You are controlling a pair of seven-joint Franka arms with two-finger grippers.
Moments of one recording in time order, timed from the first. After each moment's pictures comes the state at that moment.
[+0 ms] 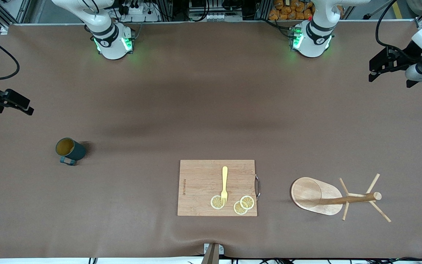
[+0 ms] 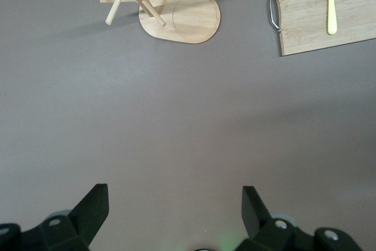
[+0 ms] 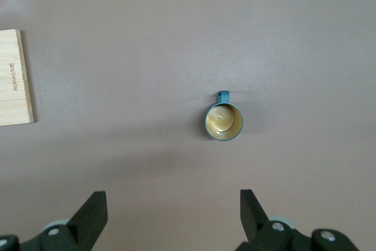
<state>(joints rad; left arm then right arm) -0.11 0.00 -0.03 -1.42 0.01 1.43 0.06 -0.01 0.00 -0.06 -1.65 0.04 1.70 0.03</state>
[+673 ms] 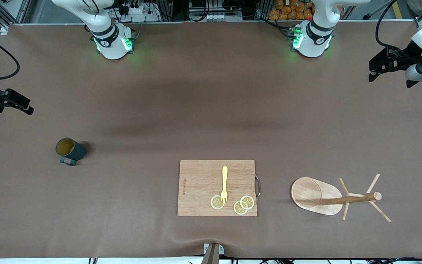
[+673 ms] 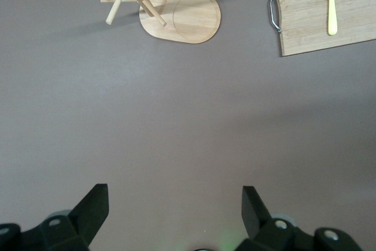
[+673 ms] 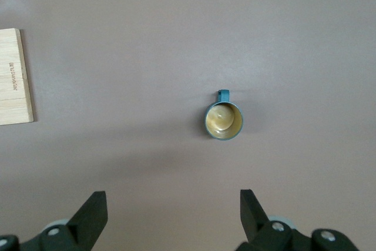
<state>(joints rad) -0.11 0.00 -0.03 -1.42 0.01 1.43 0.05 -0.01 0.00 -0.06 -1.65 0.04 1.69 0.03</state>
